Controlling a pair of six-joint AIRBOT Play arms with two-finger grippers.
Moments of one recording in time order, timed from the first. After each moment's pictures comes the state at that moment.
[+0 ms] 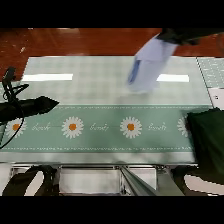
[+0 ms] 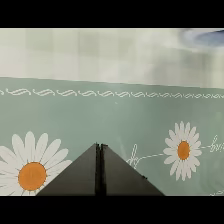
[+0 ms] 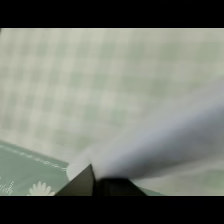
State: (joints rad) left arm 0.17 -0.72 0.67 0.84 -1.07 -1.29; right arm 0.06 -1.40 1.90 -1.05 1.36 1.73
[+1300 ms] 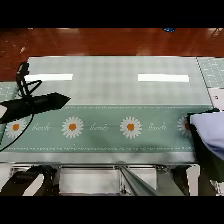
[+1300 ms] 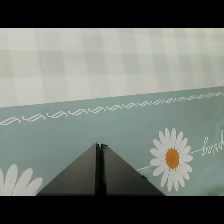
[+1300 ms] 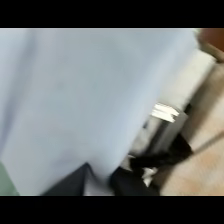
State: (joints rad) left arm -0.05 -0.77 0.67 0.82 -0.86 -1.29; right arm -1.17 -0.69 1.06 -1.68 1.83 1.66
